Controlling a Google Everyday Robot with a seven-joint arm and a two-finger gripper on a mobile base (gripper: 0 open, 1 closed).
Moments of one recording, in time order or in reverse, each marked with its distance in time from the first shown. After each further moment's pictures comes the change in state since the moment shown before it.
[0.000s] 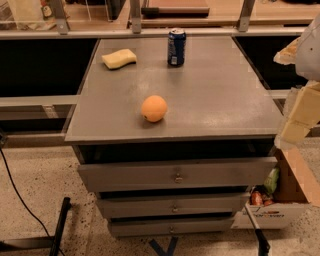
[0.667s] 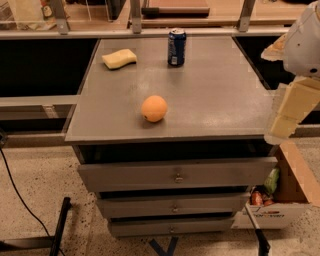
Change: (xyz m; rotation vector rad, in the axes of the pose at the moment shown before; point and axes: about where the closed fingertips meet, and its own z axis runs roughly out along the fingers) arm -0.020 -0.005 0.003 -0.010 -0.032 -0.049
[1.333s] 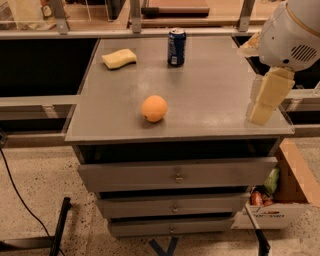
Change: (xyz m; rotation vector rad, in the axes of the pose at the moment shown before) arm -0.027 -0.025 0.022 -0.049 -0.087 -0.063
